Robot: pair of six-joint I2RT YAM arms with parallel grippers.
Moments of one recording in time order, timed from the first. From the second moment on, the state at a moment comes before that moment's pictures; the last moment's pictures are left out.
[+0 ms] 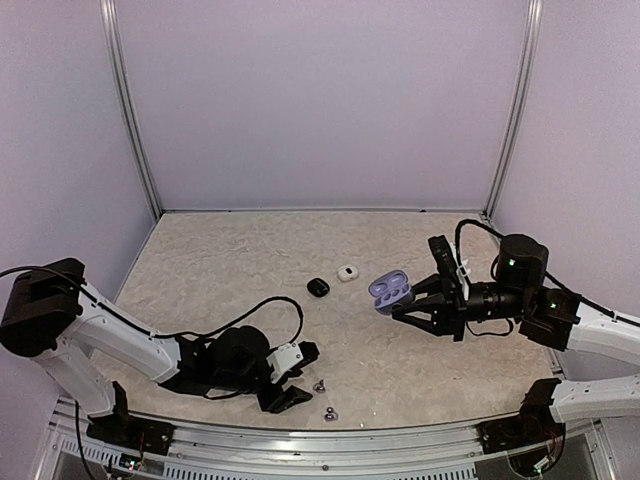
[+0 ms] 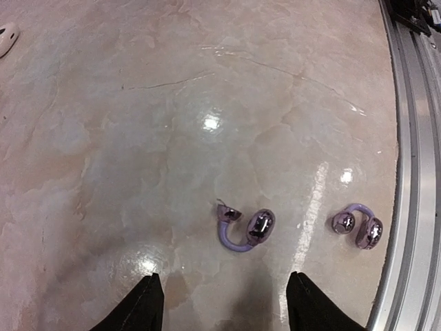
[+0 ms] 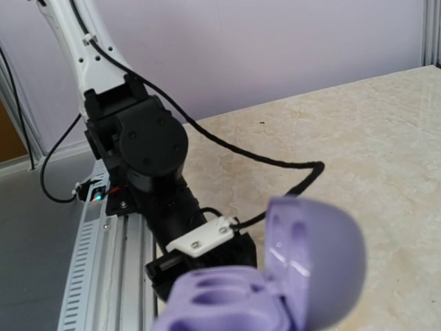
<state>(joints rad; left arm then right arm) -1.19 1.58 0.51 0.37 0.01 -0.03 0.78 0.88 0.57 0.13 -0.68 0.06</state>
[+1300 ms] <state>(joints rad) -1.12 1.77 0.61 0.47 0.23 0.19 0.78 0.89 0.57 0.14 -0.65 0.05</state>
